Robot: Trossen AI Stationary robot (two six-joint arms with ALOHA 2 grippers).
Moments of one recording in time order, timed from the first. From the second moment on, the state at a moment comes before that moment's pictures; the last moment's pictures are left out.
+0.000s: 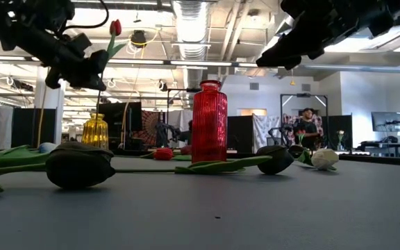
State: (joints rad) left arm 0.55 0.63 0.34 -0.03 -0.53 -0.28; right arm 0.07 1.15 0.63 0.10 0.03 -0.04
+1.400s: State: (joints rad) left arm 0.39 0.64 0.57 -0.36 0.22 -0.51; right arm 0.00 1.15 0.63 0.11 0.04 -0.06
